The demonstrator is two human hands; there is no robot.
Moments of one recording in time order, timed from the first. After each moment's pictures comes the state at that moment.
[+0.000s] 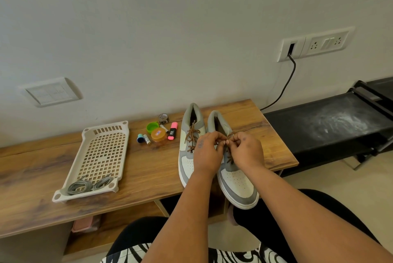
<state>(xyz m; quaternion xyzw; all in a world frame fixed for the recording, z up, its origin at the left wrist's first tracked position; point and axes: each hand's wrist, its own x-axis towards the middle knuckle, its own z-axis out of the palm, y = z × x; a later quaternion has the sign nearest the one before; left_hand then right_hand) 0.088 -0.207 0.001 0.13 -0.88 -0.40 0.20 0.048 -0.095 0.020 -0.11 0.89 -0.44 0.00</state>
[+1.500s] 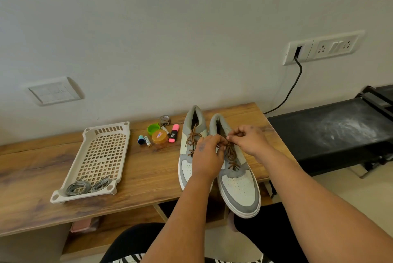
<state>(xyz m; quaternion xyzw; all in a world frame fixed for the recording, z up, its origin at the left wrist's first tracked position) 0.090 -0.209 0.007 0.12 -0.91 -0.35 0.20 -0.005 -0.092 0.040 -0.16 0.87 -0.45 0.15</state>
